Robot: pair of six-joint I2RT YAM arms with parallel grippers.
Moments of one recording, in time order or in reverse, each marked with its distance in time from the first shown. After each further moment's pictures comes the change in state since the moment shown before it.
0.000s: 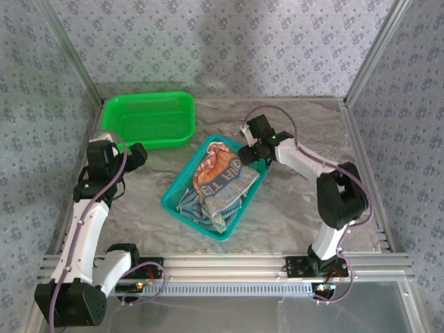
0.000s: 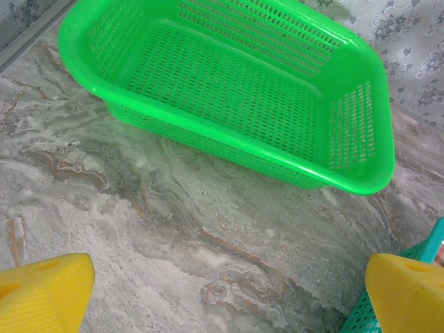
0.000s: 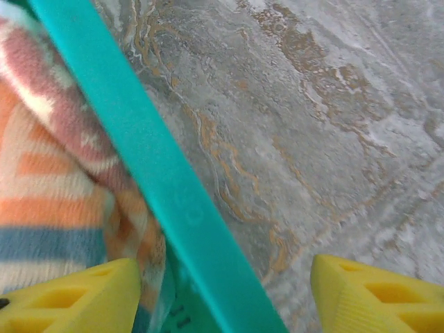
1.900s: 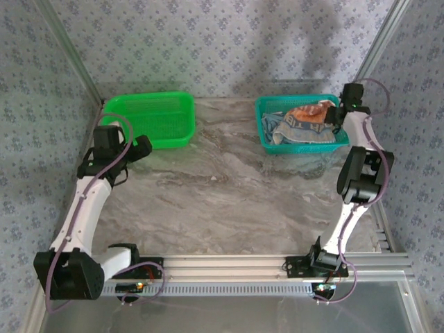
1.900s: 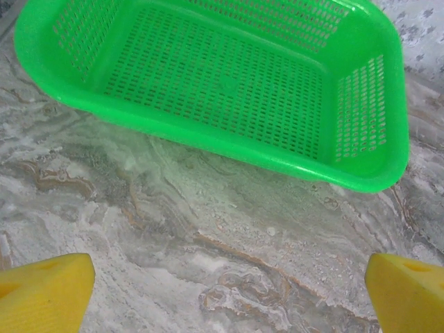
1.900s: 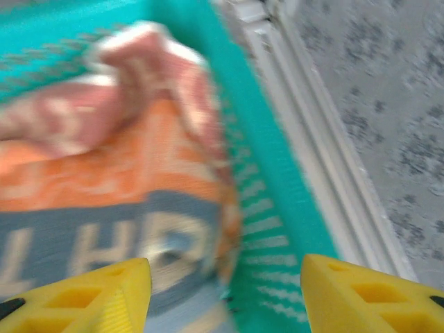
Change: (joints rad) left arm -0.033 0.216 0.151 -0.051 0.000 0.039; right arm -0.676 0.180 0.362 -0.008 0.070 0.095
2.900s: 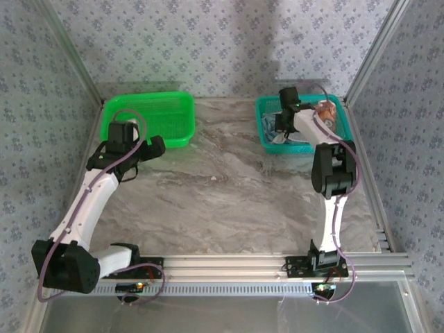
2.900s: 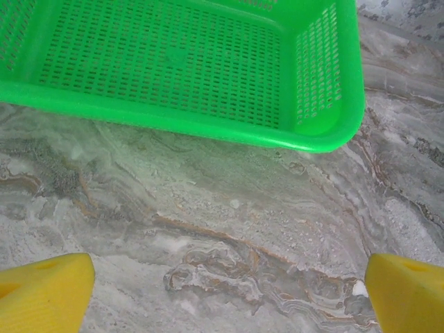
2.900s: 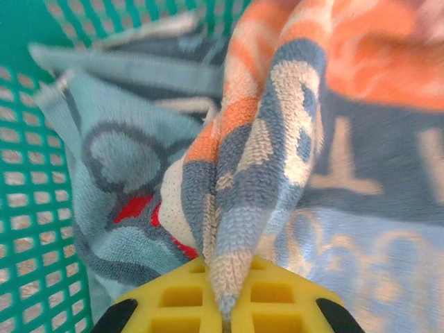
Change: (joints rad) left arm -0.137 0.052 0.075 -0.061 -0.010 0.015; right arm 0.353 0.107 0.089 -0.150 0.114 0.161
